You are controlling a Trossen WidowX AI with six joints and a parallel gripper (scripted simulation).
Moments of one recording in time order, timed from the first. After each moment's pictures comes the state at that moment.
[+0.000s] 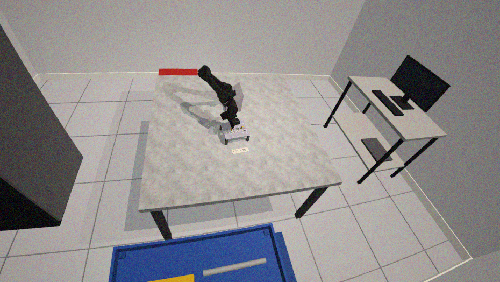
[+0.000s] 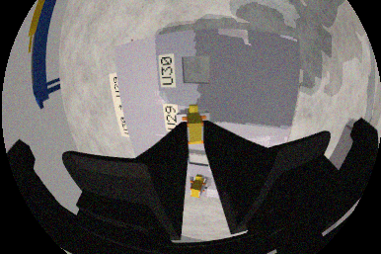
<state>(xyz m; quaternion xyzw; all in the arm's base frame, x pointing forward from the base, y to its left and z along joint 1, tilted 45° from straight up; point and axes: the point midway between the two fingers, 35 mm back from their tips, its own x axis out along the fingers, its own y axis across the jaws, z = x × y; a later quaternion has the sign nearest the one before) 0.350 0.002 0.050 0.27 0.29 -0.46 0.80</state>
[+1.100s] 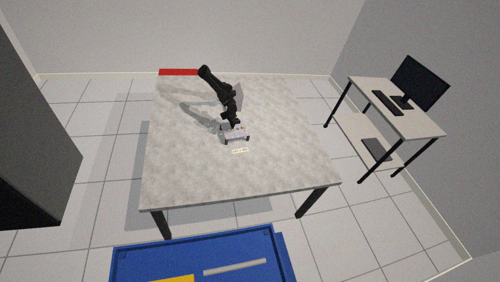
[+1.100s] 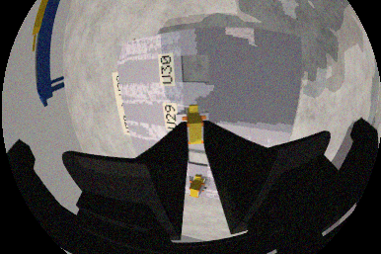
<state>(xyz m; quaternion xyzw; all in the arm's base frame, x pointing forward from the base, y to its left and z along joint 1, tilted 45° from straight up) 0.348 0.002 0.049 0.27 0.28 -0.45 0.80</state>
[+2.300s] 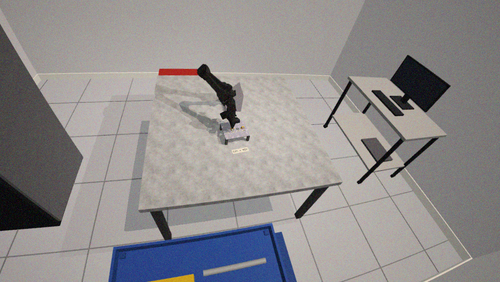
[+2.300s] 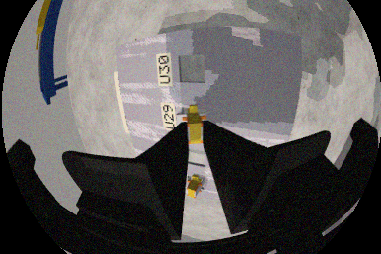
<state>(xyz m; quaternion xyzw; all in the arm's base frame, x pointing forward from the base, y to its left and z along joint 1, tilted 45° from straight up) 0.344 0.000 0.048 0.28 0.28 -0.43 0.81</state>
